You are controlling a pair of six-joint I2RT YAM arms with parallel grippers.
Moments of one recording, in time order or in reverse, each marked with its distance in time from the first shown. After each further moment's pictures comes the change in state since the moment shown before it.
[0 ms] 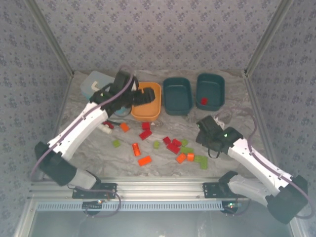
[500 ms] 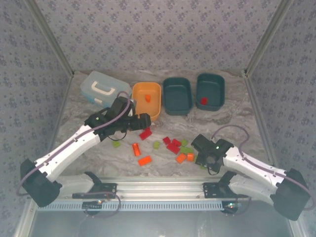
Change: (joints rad) left arm -0.089 -0.239 -0.314 0.003 -0.001 -0.045; right arm 0.177 0.002 -0.201 -0.033 -0.131 0.168
